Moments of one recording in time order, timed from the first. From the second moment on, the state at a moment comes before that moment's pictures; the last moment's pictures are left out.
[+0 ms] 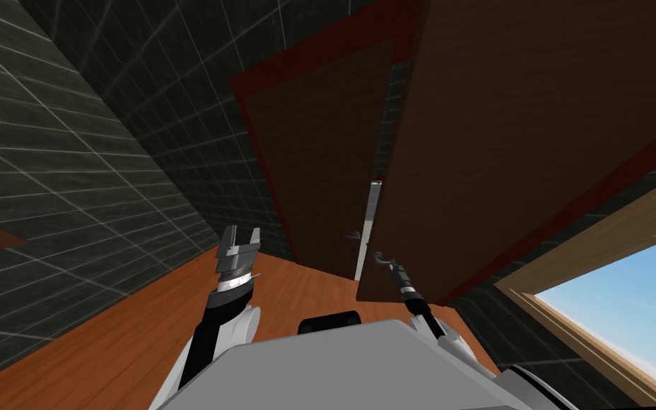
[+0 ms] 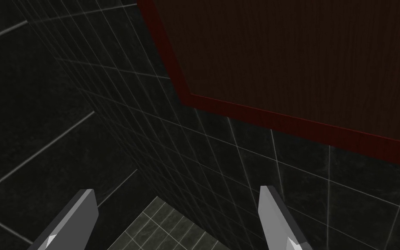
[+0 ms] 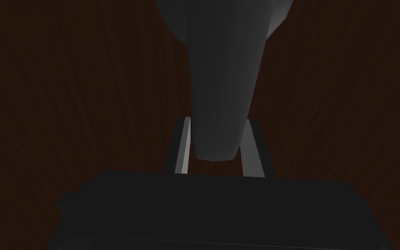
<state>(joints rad) 0.05 -0.45 0.15 -0.60 -0.38 -0.96 -0.22</state>
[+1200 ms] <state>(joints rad) 0.15 -0.53 0.25 -0.63 -0.37 -1.08 -0.30</state>
